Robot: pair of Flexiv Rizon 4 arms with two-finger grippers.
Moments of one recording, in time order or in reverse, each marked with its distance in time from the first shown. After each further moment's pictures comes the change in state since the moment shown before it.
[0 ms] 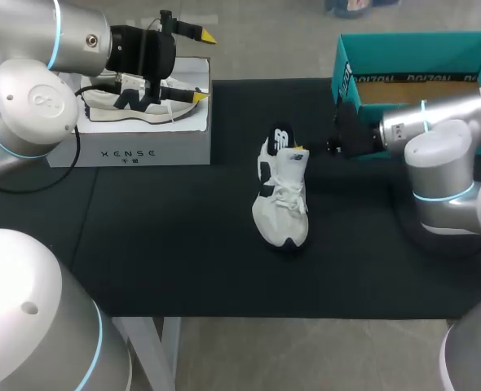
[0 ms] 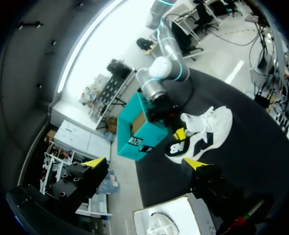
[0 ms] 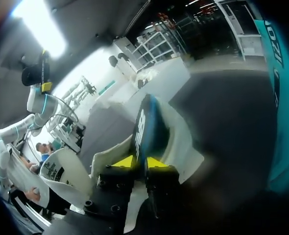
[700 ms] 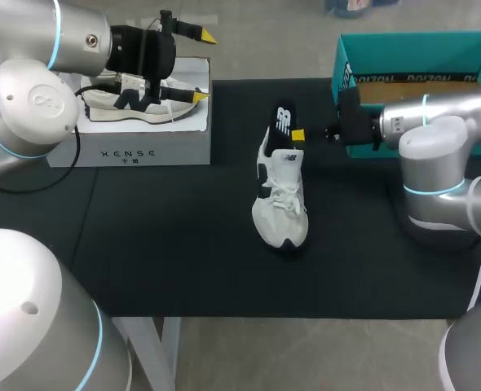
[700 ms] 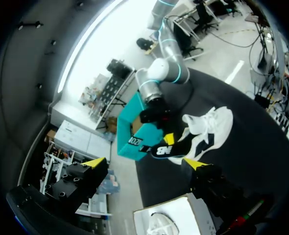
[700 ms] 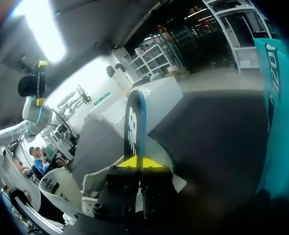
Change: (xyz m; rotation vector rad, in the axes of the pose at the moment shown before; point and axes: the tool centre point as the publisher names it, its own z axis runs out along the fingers) left arm 0.000 0.000 0.000 0.000 0.000 0.000; right arm -0.016 0.035 -0.001 -0.096 -0.043 -0.036
